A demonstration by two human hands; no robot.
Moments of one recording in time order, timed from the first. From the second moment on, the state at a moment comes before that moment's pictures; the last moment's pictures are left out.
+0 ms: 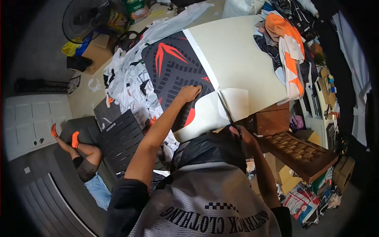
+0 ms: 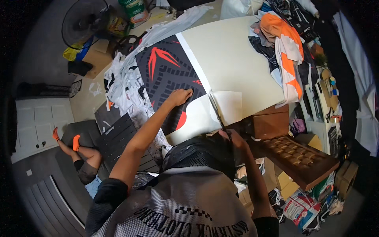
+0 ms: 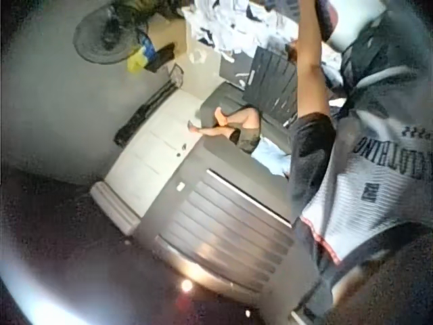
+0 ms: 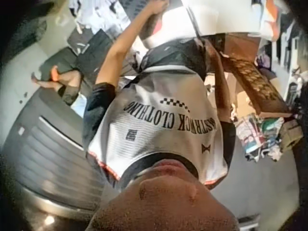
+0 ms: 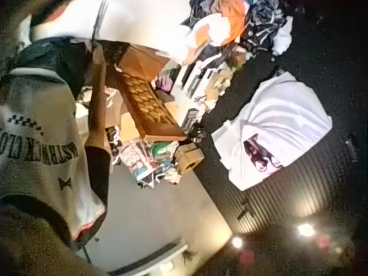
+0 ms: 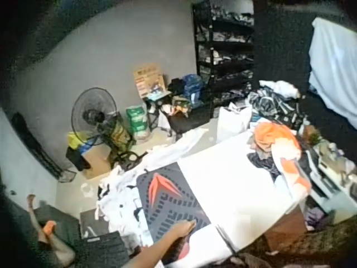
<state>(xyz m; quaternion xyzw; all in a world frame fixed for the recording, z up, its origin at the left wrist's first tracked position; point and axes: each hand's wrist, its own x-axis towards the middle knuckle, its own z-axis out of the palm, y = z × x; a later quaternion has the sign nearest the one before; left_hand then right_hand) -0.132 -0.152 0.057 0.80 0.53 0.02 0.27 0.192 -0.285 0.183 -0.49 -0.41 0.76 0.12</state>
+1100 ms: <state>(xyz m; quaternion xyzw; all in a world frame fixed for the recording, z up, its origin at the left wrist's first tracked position) -0.107 -0.091 0.043 0.87 0.40 0.12 0.28 0.169 -0.235 0.089 -0.55 -0.57 0.60 0.05</state>
